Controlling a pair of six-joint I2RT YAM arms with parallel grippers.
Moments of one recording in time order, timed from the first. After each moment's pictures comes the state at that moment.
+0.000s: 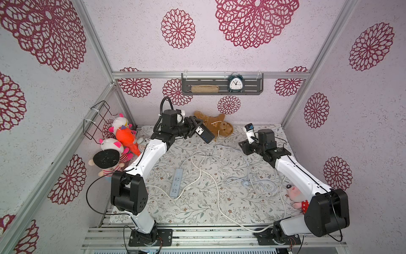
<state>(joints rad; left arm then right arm) -0.27 1.71 1.53 -0.16 0.64 -1.05 0.30 1.42 1.13 -0.34 -0.13 -0.04</state>
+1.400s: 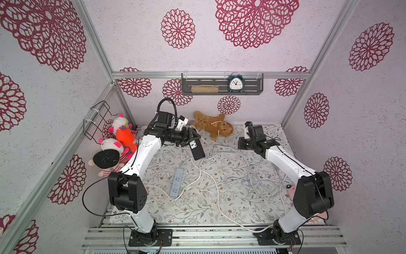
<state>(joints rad) -0.19 1.73 1.64 -0.79 0.86 -0.44 0.30 1.61 1.34 -0.43 0.00 0.28</state>
